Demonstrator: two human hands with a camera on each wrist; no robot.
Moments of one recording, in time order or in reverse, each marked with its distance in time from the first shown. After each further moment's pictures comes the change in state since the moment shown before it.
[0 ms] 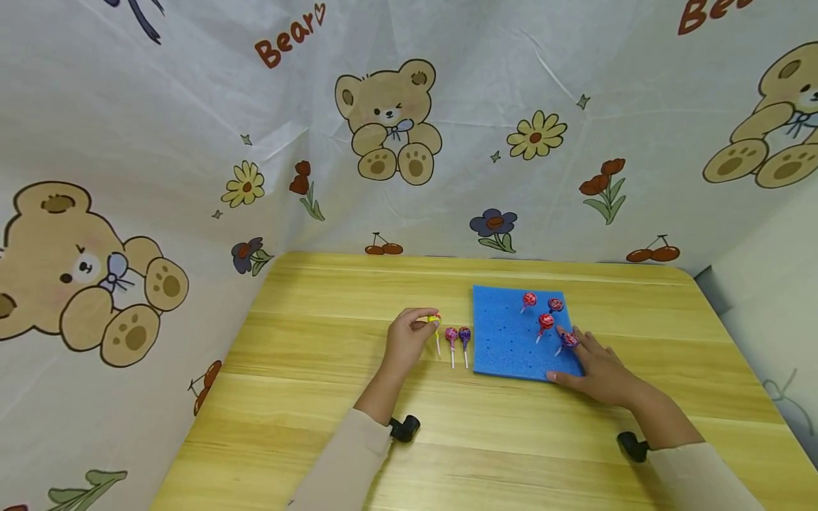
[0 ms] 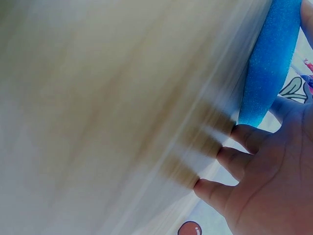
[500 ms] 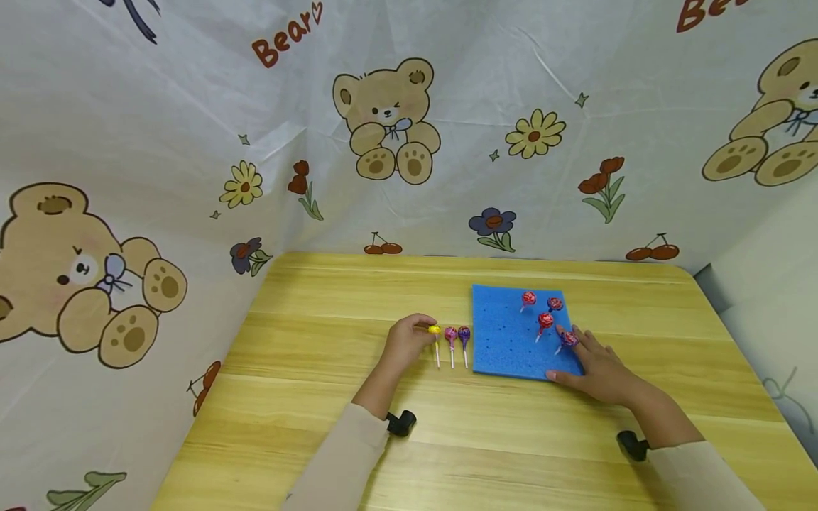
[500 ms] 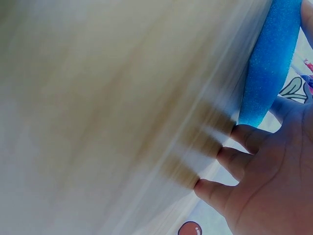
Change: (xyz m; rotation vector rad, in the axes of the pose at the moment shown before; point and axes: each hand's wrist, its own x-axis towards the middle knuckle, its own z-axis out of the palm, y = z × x) left_hand 0.007 -0.011 -0.003 0.069 -0.132 -0.135; right_hand 0.002 0.003 0.002 0.016 -0.003 0.009
